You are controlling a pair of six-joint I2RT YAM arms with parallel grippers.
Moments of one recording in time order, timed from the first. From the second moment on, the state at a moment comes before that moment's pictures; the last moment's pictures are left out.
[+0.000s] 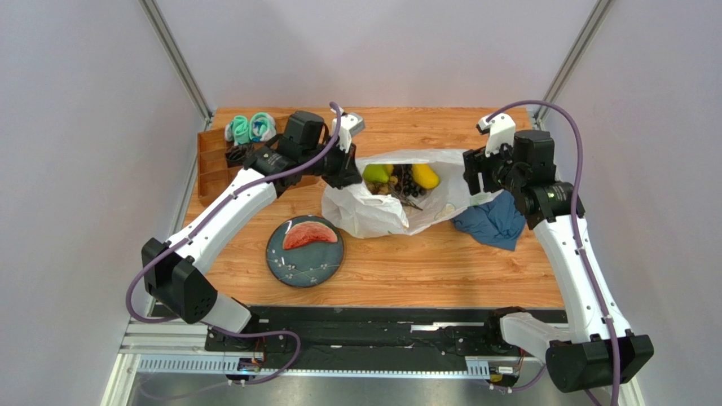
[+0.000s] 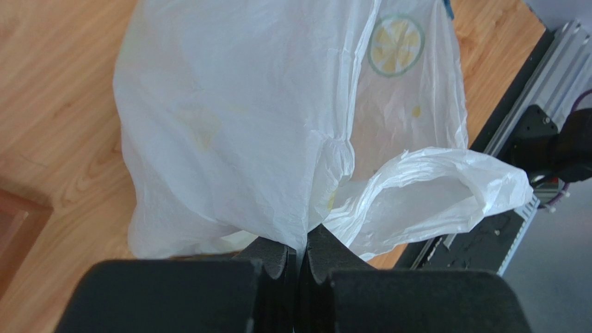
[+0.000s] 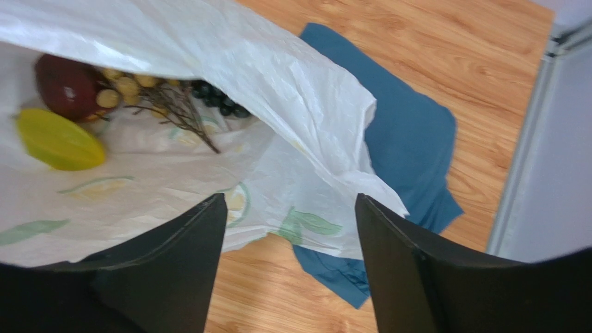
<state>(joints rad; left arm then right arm) -0.56 1.48 1.46 -0.58 0.44 -0.03 0.15 1.09 1.23 -0.68 -0.12 -0.23</state>
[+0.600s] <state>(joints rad) -0.55 1.32 1.25 -0.64 0.42 -0.02 0.53 1.46 1.22 -0.57 -0.30 -0.20</state>
